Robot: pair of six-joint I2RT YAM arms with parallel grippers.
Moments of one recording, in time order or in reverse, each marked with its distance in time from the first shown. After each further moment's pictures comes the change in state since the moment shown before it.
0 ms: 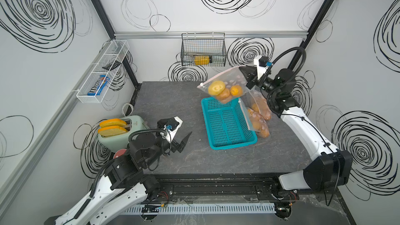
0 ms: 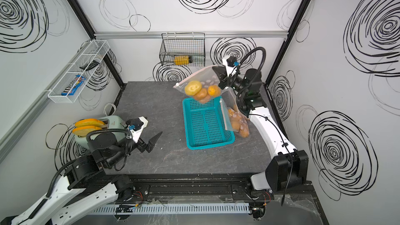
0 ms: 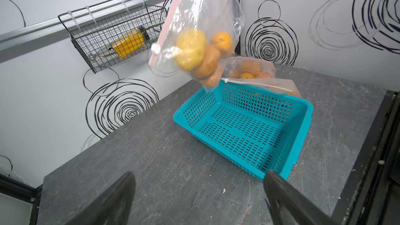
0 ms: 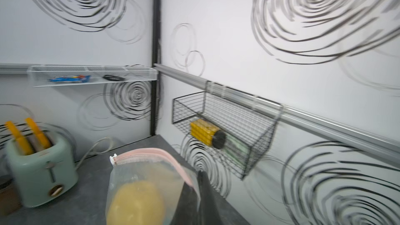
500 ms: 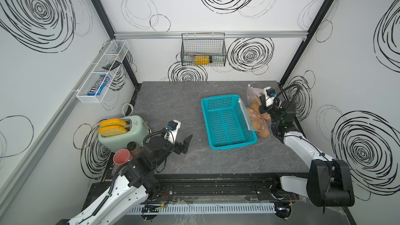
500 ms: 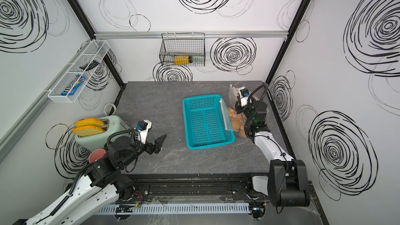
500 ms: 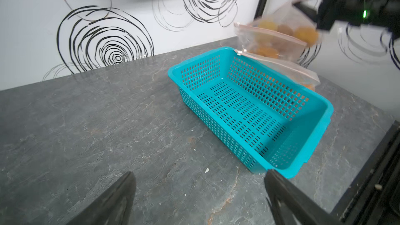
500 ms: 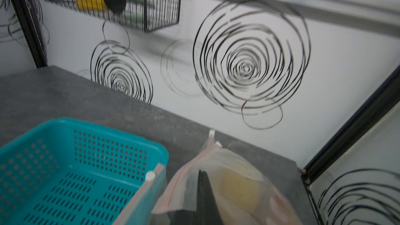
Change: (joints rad) left arm 0.123 -0.033 -0.303 0.187 0.049 -0.337; right arm -0.116 -0.155 -0.766 0.253 0.279 -0.195
